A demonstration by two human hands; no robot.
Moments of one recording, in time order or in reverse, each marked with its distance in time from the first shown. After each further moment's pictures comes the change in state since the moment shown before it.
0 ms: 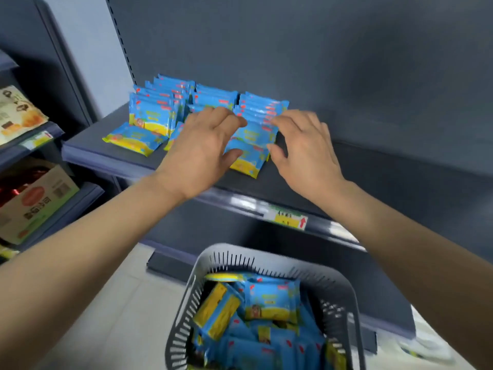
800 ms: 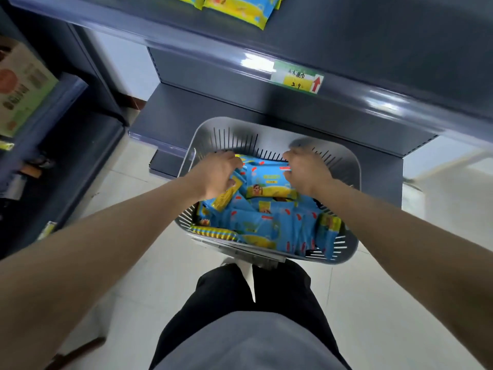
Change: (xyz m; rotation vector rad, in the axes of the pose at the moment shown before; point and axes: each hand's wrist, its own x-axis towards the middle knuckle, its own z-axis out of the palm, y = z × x) left_hand -0.222 0.054 0.157 -0.158 -0.791 -0.160; right_hand -0.232 0.017 0.146 -0.085 -0.801 0.124
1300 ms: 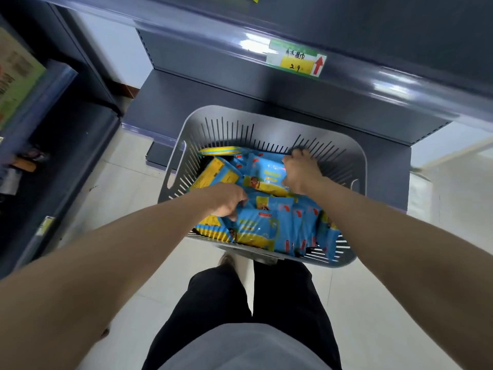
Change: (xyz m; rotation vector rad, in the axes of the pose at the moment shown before) left_hand 0.015 0.021 0.062 -0.169 -0.578 -0.133; right_hand 0.027 0.013 0.053 0.001 -0.206 0.122
